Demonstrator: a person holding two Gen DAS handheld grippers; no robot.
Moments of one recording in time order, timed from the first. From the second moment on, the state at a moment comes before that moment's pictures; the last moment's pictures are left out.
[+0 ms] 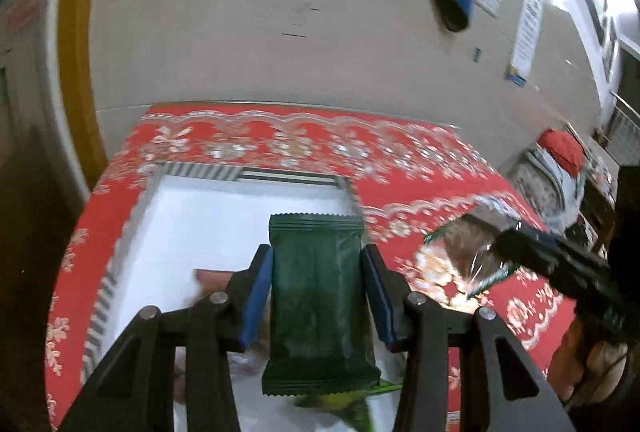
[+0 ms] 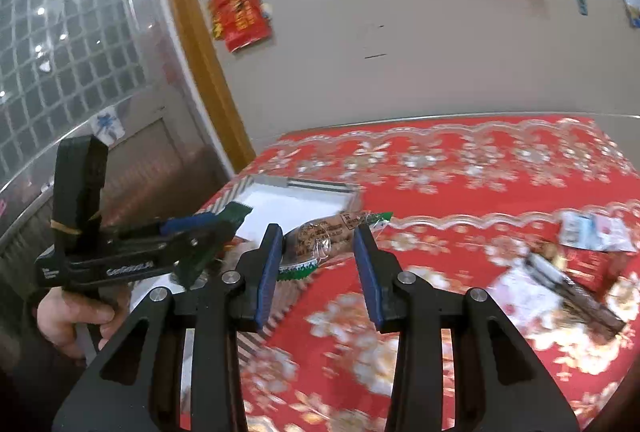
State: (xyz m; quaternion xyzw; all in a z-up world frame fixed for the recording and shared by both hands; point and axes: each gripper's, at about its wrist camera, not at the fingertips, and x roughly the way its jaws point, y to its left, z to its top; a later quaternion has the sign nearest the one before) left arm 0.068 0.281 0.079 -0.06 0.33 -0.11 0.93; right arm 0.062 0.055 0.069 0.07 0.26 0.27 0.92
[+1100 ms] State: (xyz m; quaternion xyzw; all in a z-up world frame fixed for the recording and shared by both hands) left arm 0.082 0.306 0.058 -0.04 0.36 -0.04 0.93; right arm 0.058 0.166 0.019 0.00 0.29 0.31 0.91
